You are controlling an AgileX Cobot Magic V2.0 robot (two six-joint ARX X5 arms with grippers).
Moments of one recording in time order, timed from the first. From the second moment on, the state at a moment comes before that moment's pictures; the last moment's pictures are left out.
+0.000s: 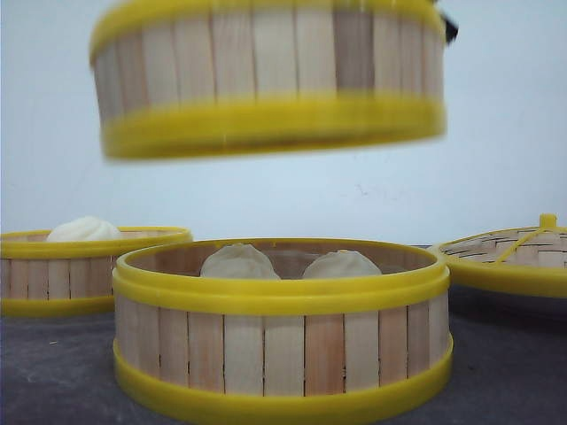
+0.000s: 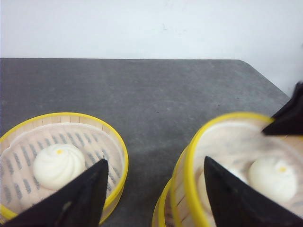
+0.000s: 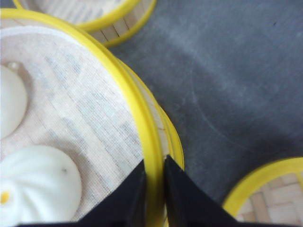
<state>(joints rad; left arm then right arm) -0.33 0.64 0.91 -0.54 0.16 -0.18 0.54 1.55 1.45 -0.90 -0.23 -0.08</state>
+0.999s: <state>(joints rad) -0.33 0.64 0.91 -0.55 0.16 -0.18 0.52 1.55 1.25 -0.70 -0.19 -0.05</state>
